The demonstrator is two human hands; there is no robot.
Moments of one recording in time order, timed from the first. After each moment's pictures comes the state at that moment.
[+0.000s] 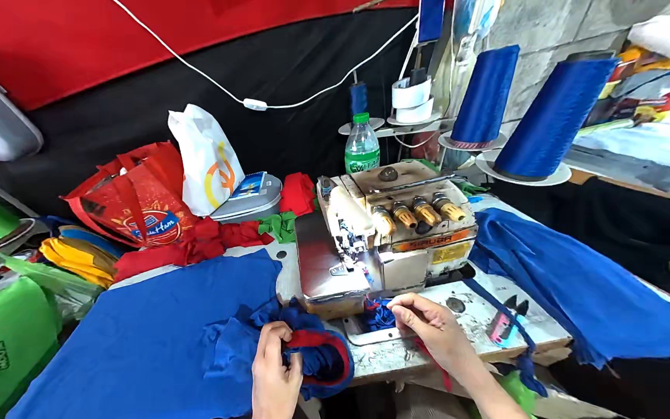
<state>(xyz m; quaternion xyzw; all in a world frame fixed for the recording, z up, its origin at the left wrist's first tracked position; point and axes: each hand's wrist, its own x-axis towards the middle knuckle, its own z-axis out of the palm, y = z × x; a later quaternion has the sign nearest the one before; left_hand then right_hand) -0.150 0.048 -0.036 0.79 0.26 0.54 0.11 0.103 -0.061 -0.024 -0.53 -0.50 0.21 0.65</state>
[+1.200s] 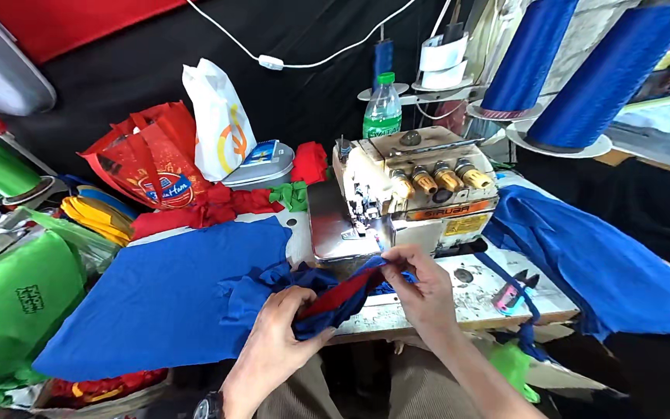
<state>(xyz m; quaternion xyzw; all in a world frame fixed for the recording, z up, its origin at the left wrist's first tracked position) -0.179 0.024 0.027 0.88 0.24 0.37 0.18 0.055 -0.046 0.014 -0.48 -0.57 -0.04 0.66</state>
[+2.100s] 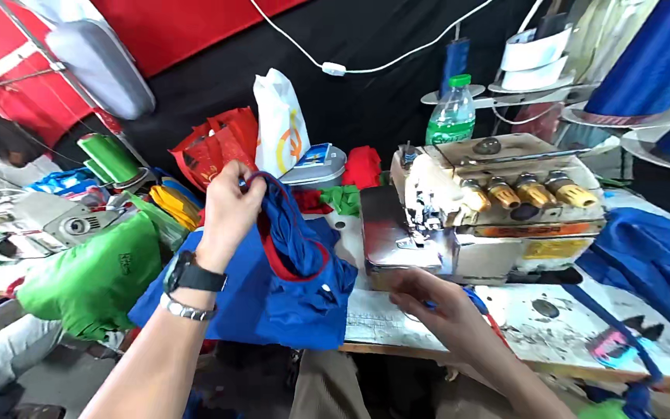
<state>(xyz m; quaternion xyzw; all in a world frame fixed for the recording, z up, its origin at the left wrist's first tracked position) -0.221 0.112 0.188 0.76 0.45 0.45 0.10 0.044 -0.027 0.013 -0.47 -0.68 0.16 0.53</state>
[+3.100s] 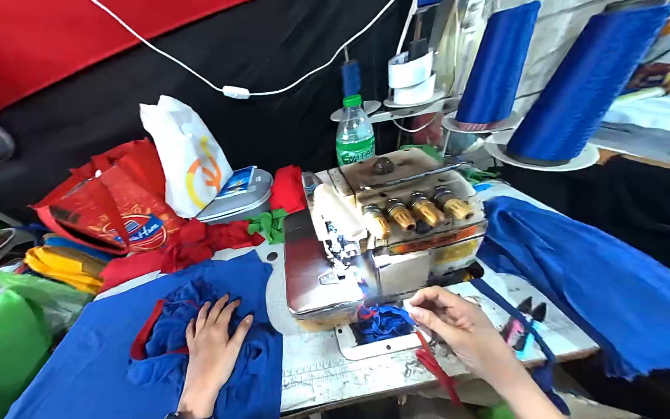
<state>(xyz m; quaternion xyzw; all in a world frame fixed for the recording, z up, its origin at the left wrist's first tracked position) -0.201 0.139 -0.015 0.84 0.48 0.26 0.04 0.145 -0.069 -0.033 -0.55 -0.51 0.19 0.63</state>
